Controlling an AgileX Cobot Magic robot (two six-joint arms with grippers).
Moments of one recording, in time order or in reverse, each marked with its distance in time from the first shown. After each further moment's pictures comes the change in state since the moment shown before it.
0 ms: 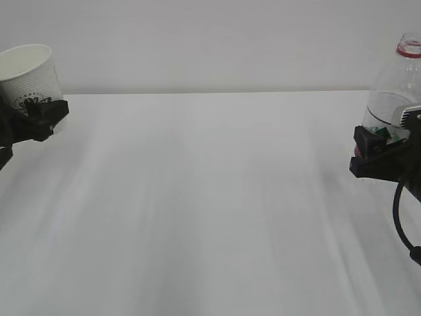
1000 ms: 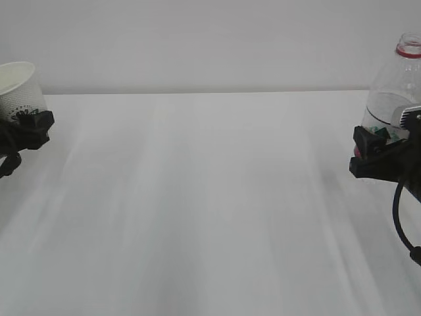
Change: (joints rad) left arm 0.001 0.126 0.000 -0.274 -0.073 0.143; right arm 0.000 0.000 0.000 -0.003 0.000 0.000
